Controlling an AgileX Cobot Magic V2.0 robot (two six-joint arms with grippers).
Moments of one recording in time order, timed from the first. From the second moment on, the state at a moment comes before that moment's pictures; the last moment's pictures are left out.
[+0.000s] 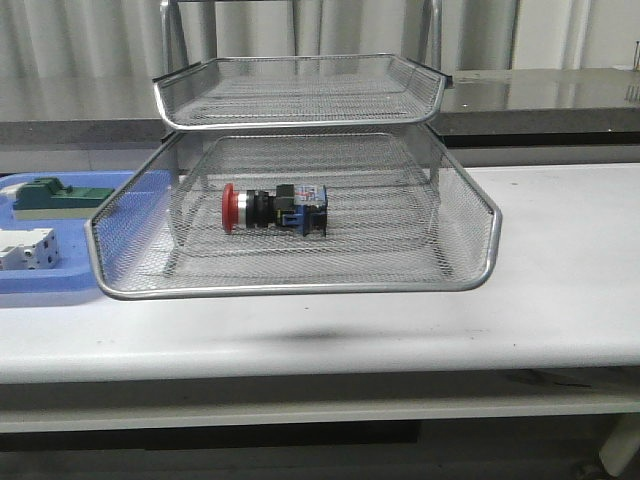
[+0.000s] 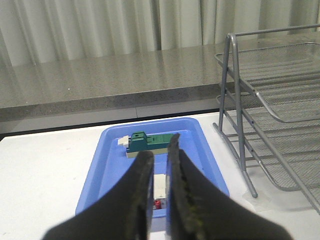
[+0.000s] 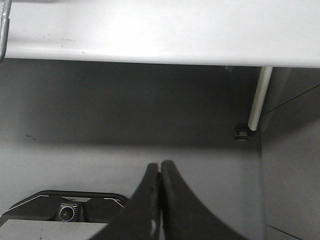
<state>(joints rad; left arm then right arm) 0.02 0.29 -0.27 -0.46 0.13 0.48 0.09 0.62 -0.80 0.00 1.16 0.05</state>
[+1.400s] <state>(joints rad) 0.02 0.29 -0.27 -0.46 0.13 0.48 0.27 1.15 -0.80 0.49 0.91 -0.25</state>
